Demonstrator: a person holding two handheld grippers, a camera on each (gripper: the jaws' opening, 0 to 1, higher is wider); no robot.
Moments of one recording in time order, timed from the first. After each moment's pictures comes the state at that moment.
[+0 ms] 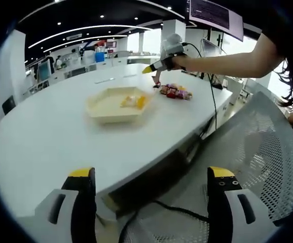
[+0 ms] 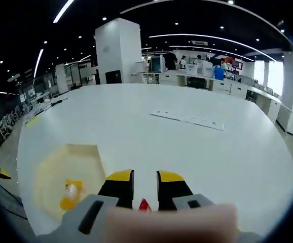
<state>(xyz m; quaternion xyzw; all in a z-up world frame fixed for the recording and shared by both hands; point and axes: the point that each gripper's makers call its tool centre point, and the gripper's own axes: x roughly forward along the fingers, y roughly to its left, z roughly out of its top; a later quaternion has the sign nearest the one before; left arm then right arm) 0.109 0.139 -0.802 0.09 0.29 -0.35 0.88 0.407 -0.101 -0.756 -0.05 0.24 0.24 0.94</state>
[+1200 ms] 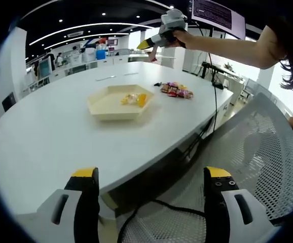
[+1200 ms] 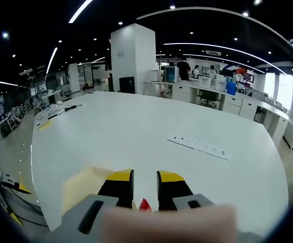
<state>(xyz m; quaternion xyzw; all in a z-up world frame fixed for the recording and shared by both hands) 0.108 0.141 -0.804 0.08 0.30 -0.35 0.88 0.401 -0.048 -0.672 -0.07 0.21 0.30 0.93</state>
